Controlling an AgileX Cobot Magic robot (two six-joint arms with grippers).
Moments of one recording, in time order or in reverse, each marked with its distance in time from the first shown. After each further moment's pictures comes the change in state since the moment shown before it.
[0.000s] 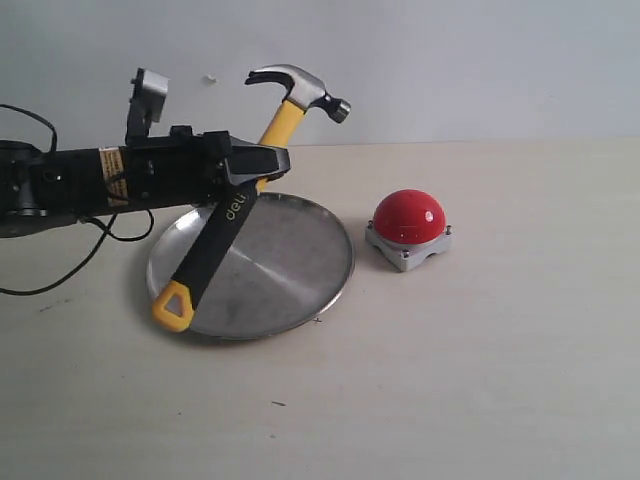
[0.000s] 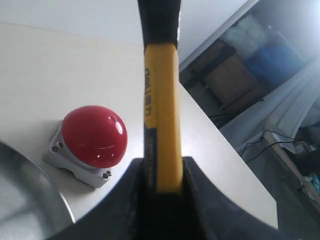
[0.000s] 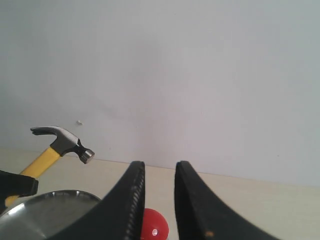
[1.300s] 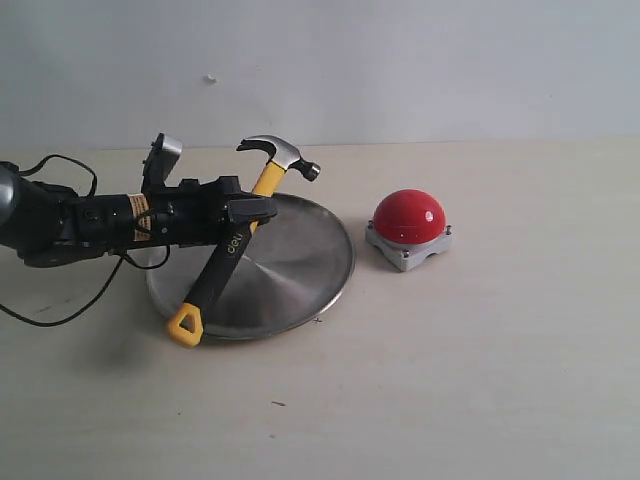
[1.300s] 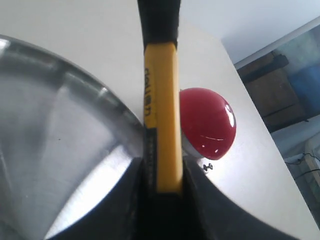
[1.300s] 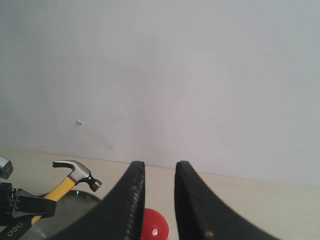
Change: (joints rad) left arm 0.041 0.268 -0.137 -0.026 0.090 -0.054; right arm 0.000 0.000 0.000 0.000 0.000 0.000
